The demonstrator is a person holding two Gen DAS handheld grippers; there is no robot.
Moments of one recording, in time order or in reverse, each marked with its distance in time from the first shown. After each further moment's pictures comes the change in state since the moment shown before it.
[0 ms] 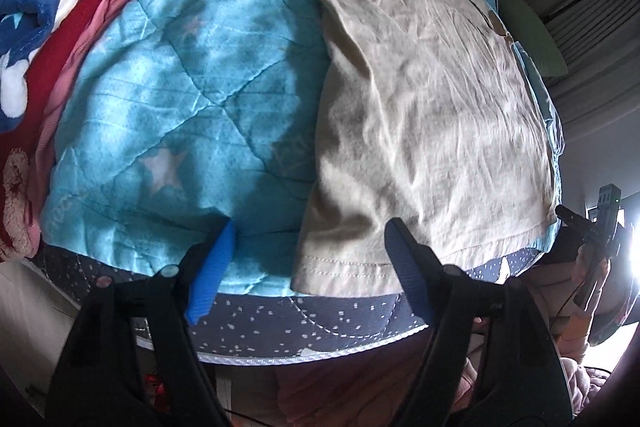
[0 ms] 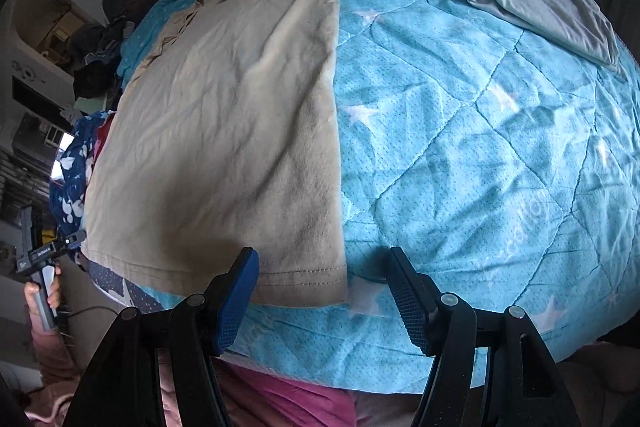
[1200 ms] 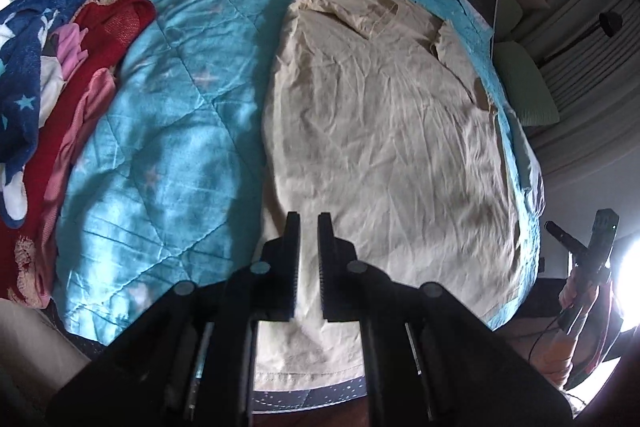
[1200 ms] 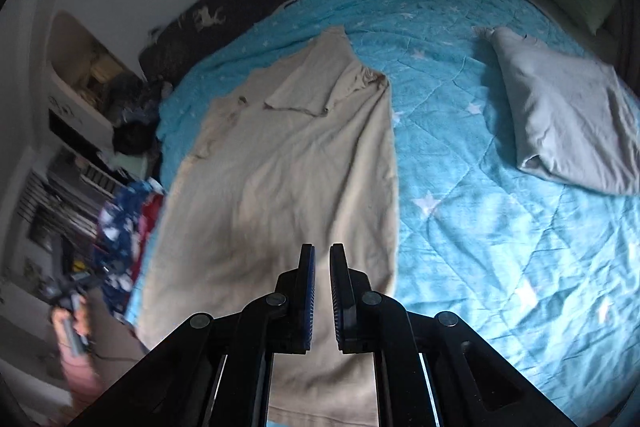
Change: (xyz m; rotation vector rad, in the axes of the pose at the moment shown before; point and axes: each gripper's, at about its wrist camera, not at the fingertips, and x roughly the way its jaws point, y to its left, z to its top) left arm -0.029 -0.038 0.089 -0.039 -0.090 -0.029; right arm -0.046 0.028 0.120 -0.052 -0.180 0.092
